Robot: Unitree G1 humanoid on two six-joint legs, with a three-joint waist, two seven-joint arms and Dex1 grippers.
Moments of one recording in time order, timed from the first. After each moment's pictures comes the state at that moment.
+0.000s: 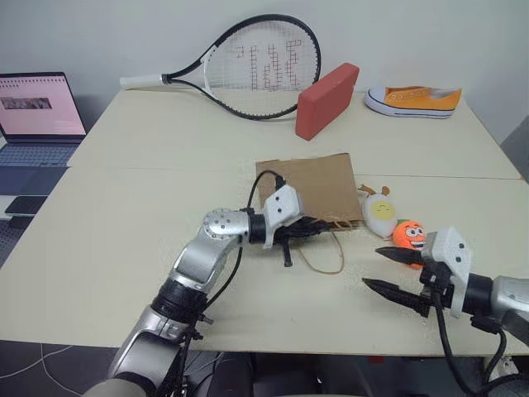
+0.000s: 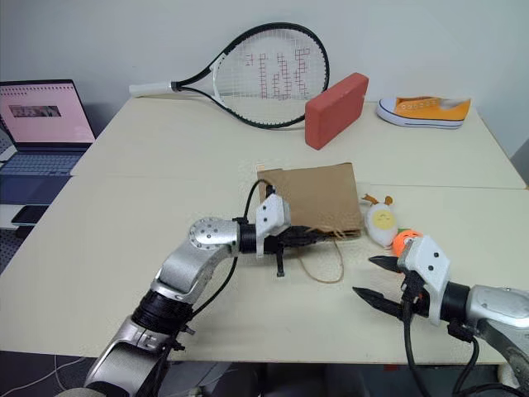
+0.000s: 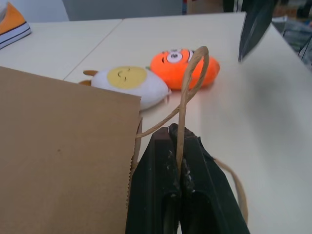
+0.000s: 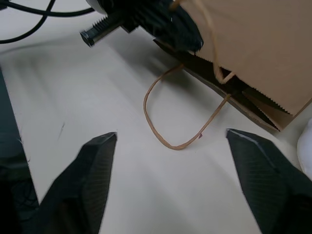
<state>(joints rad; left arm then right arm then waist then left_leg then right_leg) -0.57 0.32 -0.28 -0.05 -0.24 0.39 -0.99 0.20 -0.85 -0.29 -0.78 0.64 0.72 0.76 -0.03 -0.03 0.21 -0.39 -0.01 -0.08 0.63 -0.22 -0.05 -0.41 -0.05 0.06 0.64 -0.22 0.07</state>
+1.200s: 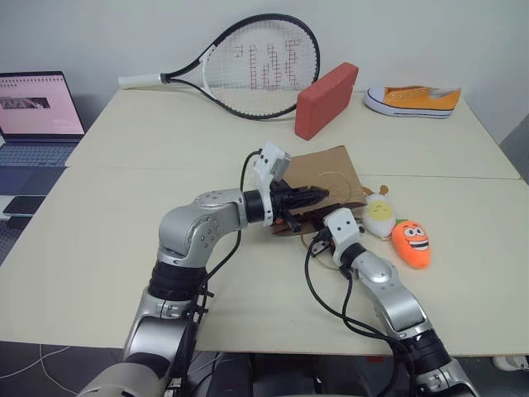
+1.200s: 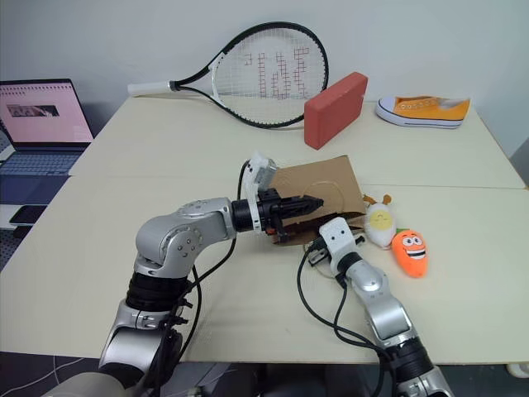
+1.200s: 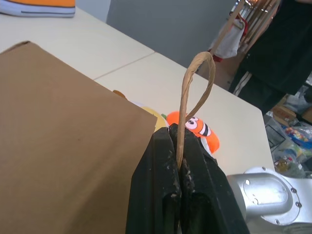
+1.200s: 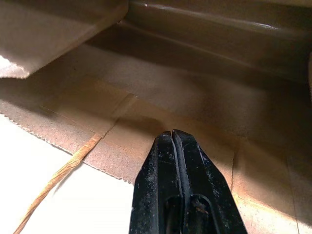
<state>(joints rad) -0.72 0.24 -0.07 -0.11 -0.57 0.94 -0.71 -0.23 -0.21 0.25 -0.04 -0.04 0.26 0.24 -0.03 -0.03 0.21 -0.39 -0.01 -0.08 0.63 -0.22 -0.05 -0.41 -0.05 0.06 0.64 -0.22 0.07</state>
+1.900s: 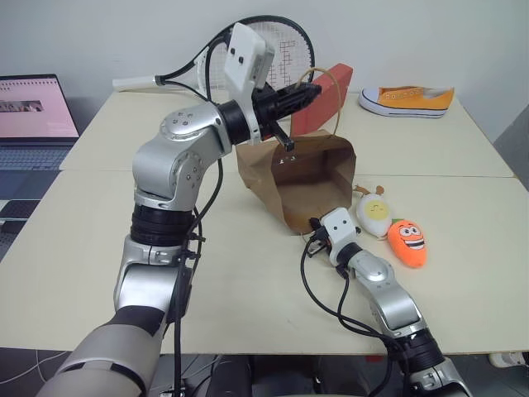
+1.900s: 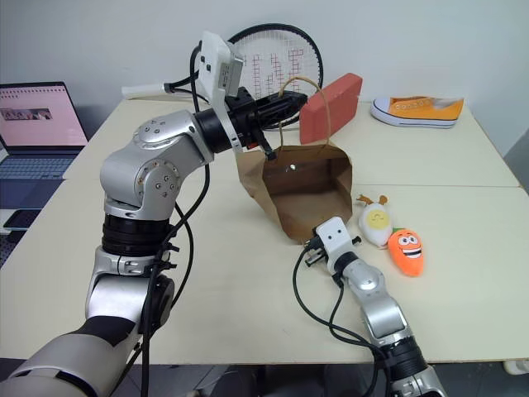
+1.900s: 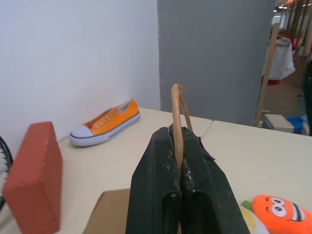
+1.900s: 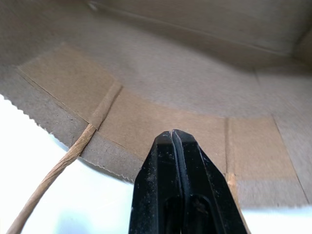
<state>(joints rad) -1.03 0.34 -0.02 0.05 -0.44 0.62 -0.71 -0.24 -0.18 0.24 -0.04 -0.06 0.30 0.29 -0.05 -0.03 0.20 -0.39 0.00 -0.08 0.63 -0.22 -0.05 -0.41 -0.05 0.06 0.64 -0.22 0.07</state>
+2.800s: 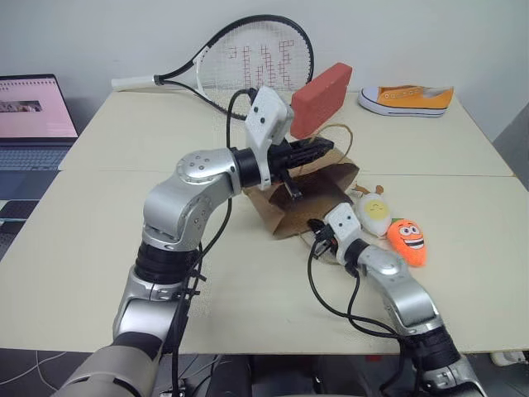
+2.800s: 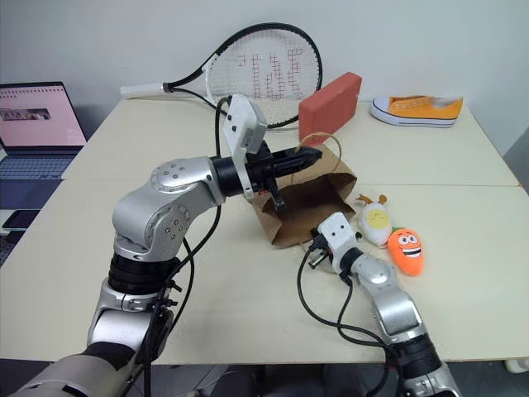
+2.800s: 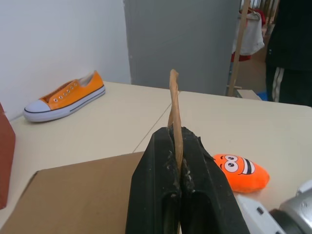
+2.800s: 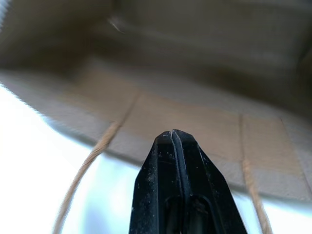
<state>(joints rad) -0.82 0.33 -0.10 -0.21 -0.47 0.73 -0.71 -0.25 -0.28 0.20 -0.25 0.03 0.47 0.48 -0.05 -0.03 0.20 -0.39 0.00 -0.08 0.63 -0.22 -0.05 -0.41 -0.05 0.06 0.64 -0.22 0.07</state>
